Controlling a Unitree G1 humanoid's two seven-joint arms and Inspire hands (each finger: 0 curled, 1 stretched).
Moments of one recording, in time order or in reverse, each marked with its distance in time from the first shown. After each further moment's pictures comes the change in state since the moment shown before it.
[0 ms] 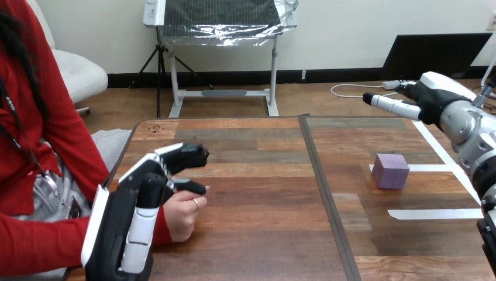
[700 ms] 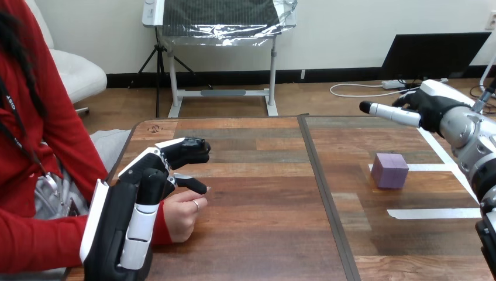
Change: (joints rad) left arm -0.004 -0.001 0.013 -0.010 0.002 0.009 -0.009; right arm 0.014 0.006 0.007 0.020 0.003 -0.003 0.015
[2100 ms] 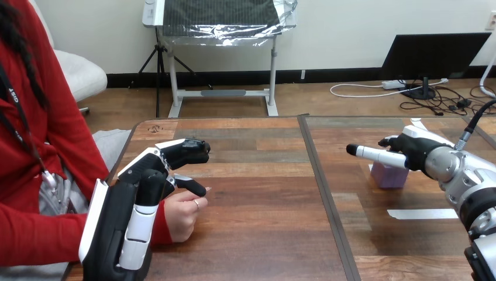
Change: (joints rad) left arm 0.000 -0.019 0.013 0.000 -0.004 -0.001 -0.029; right arm 0.109 0.046 0.017 0.004 0.007 -0.008 0.059
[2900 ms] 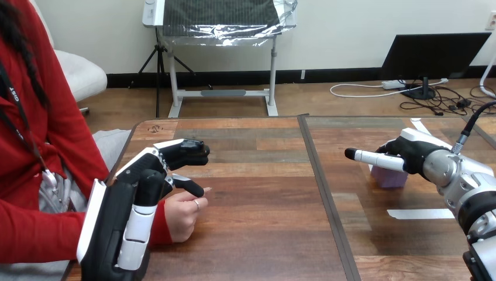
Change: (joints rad) left arm 0.003 0.000 0.006 -0.001 0.008 -0.006 0.011; right arm 0.014 0.002 0.017 0.000 -0.003 -0.025 -0.050
